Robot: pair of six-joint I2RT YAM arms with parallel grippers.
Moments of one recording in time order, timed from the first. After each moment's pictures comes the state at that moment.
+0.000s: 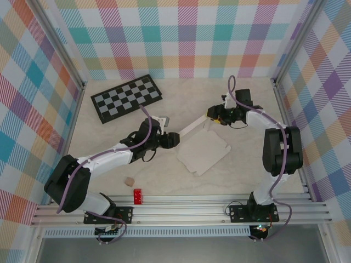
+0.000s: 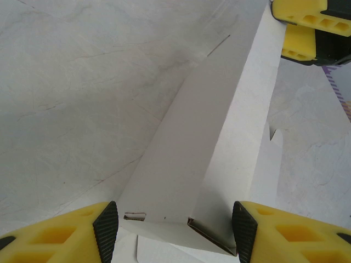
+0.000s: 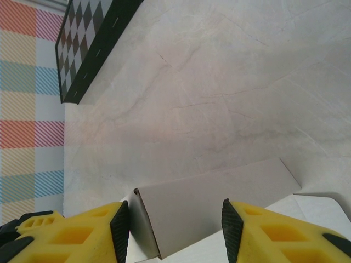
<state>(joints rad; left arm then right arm) -0.65 1.44 0.80 0.01 0.15 -0.52 0.13 1.79 1.20 -0.33 -0.76 0.44</state>
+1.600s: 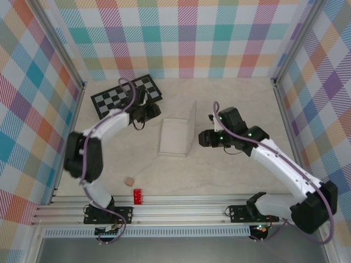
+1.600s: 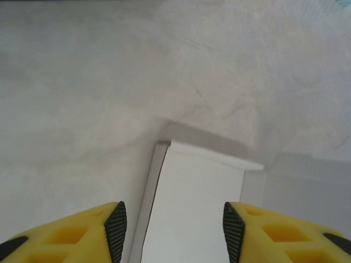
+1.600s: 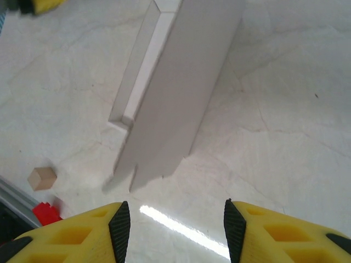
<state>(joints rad) -0.33 1.83 1.39 -0.45 0.16 -0.66 0.58 1.15 1.03 -0.74 -0.20 0.43</state>
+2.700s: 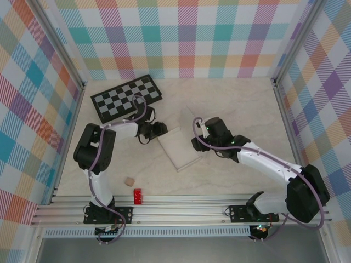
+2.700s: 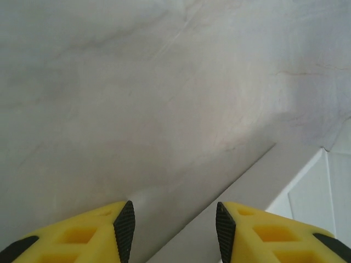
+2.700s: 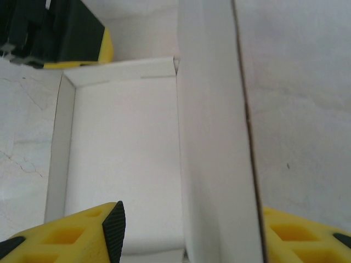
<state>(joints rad) -0.38 1.88 1.08 -0.19 0.30 -0.68 0.65 1.30 0.85 -0.33 -0.01 0.14</state>
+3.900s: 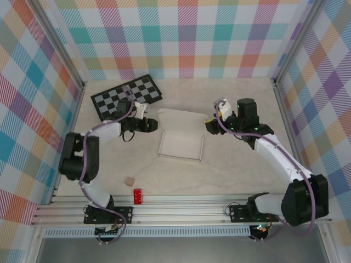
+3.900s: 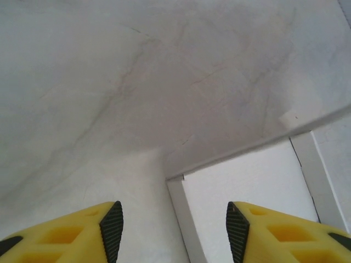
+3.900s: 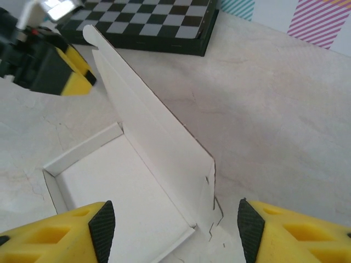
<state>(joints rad) -0.19 1.77 1.08 -0.18 0.62 -0.08 0.29 1.24 0.92 -0.27 -0.48 -0.20</state>
